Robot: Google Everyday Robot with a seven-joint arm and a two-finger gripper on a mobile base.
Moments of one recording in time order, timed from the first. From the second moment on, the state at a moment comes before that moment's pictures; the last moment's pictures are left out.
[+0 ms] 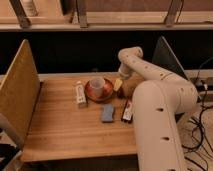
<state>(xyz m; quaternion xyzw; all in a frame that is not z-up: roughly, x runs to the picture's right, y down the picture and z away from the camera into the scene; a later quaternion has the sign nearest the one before) 0.113 -0.027 0.965 -0.28 0.05 0.34 0.90</state>
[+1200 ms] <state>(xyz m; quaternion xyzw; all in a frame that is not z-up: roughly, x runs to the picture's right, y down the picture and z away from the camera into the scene) 0.108 0.013 1.009 -0.33 0.10 0.34 0.87</state>
